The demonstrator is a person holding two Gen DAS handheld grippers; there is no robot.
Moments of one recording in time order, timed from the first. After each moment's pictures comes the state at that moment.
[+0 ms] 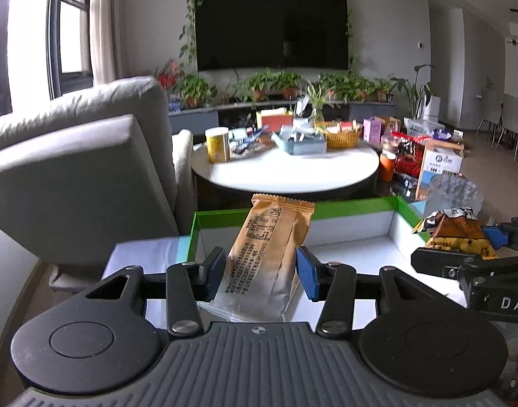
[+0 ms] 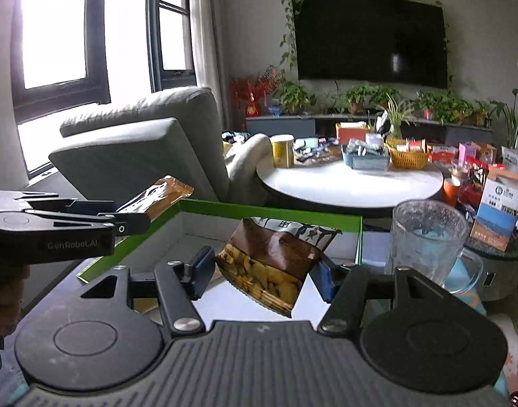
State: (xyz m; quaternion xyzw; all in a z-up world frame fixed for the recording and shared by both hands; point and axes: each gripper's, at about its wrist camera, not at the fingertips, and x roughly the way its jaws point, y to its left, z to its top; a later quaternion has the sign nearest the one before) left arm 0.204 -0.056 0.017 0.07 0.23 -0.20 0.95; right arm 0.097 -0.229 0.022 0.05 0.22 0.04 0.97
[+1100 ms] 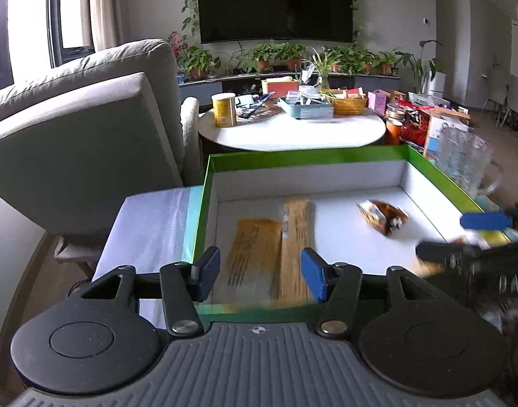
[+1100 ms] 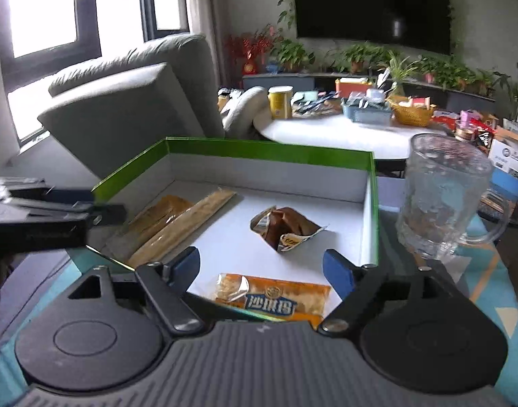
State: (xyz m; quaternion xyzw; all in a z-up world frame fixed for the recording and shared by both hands) left arm 0.181 -0.029 -0.009 0.09 0.27 -0.20 0.94; right arm 0.103 -0.223 -0.011 0.04 0.28 0.03 0.96
